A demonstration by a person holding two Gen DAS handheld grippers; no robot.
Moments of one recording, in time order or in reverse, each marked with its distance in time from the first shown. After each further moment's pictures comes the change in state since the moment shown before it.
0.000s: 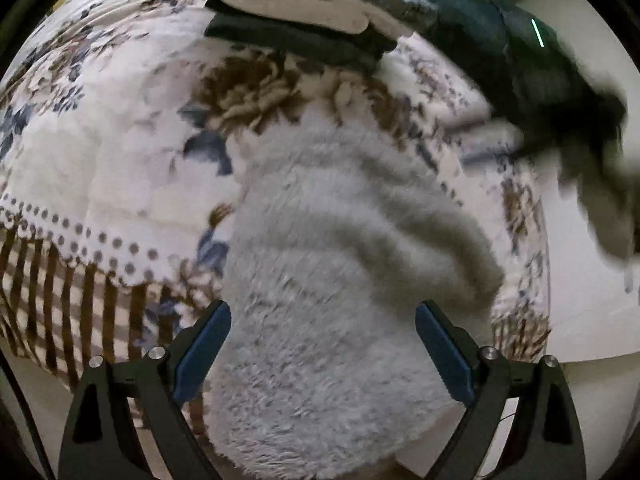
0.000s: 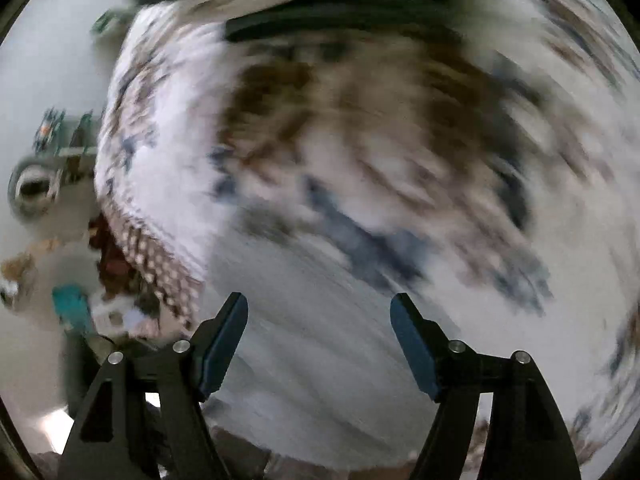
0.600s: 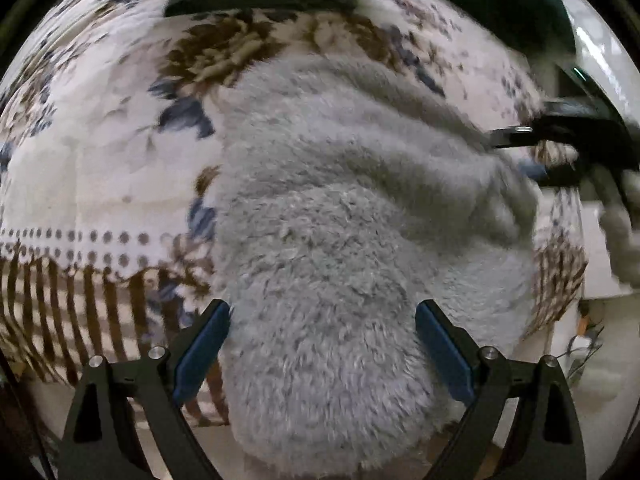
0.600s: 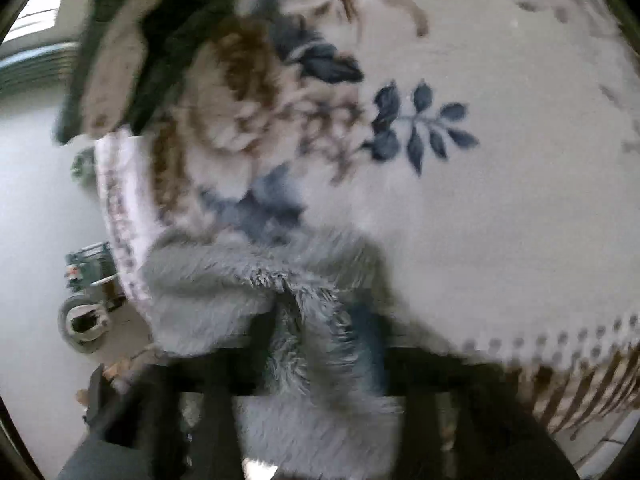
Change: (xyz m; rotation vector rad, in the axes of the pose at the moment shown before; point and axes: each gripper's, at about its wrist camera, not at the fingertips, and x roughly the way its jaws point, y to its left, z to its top) left arm 0.027 -0.008 -0.019 0.160 0.146 0.093; right arm 0.029 -0.130 -0.104 0.434 -0.188 0.252
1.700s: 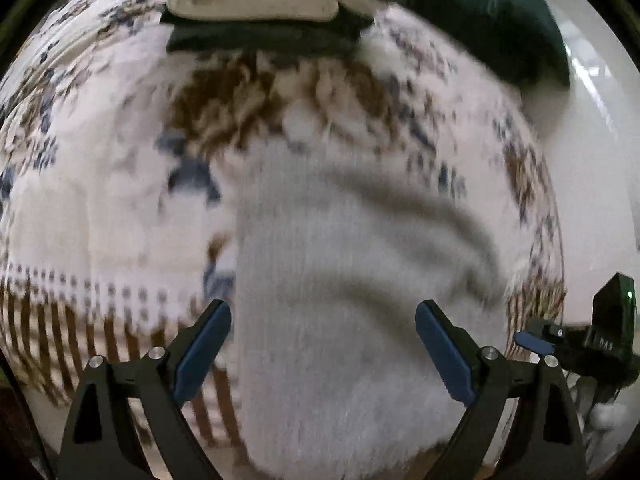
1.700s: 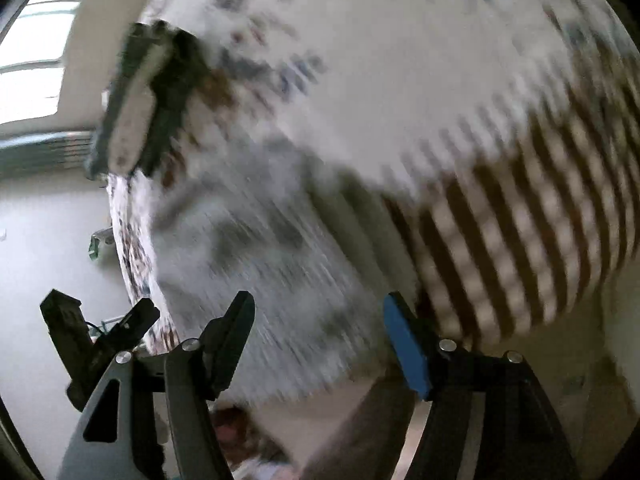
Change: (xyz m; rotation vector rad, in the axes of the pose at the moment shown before) left arm -0.030 0.007 0.059 -0.012 -0.057 -0.048; right arm -0.026 -0.017 -0.172 0.174 -0.311 0.026
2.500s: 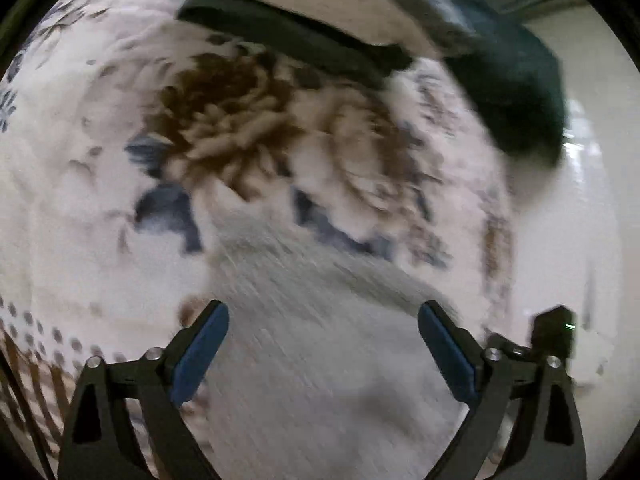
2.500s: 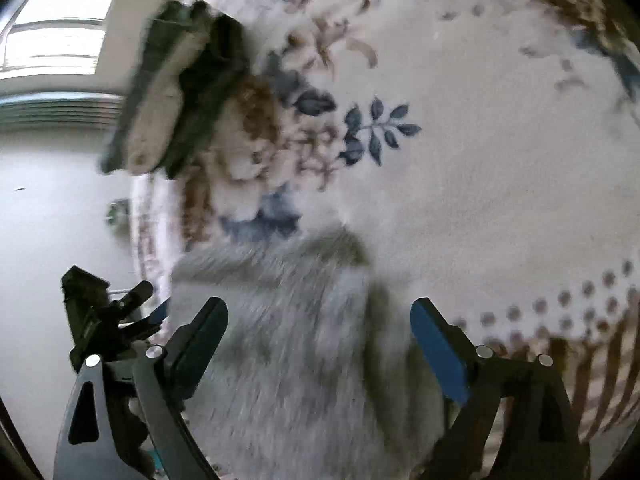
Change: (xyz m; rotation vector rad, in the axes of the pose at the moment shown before) left arm 0.014 0.055 0.027 -0.194 -0.003 -0.282; right arm 0.042 0.003 0.087 -0.148 0.050 0.112
